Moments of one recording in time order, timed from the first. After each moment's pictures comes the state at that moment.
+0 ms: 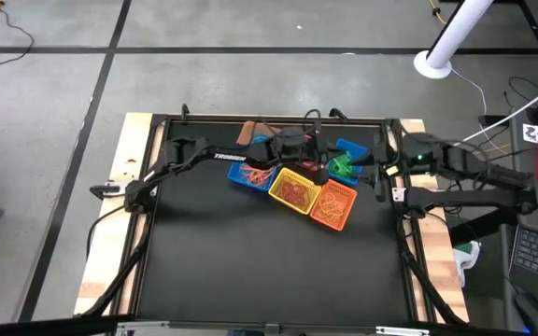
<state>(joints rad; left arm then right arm) 0.22 2.25 1.71 0.49 0.09 0.17 -0.19 0.68 0.89 -0.62 -0.13 0.03</state>
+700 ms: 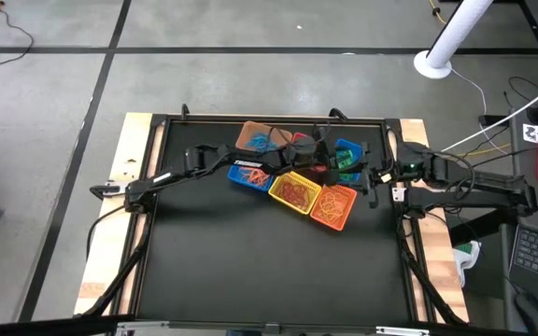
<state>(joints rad) 0.22 2.51 1.91 0.53 -0.07 0.15 -0.19 0.61 0.61 -0.23 -0.23 0.06</state>
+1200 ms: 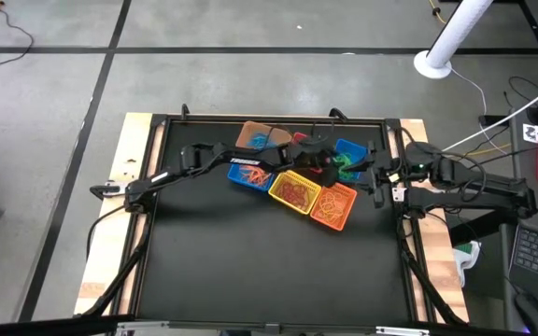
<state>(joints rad) 0.23 2.46 1.91 0.22 -0.08 -0.23 -0.19 0.55 0.61 -0.24 -0.23 0.05</state>
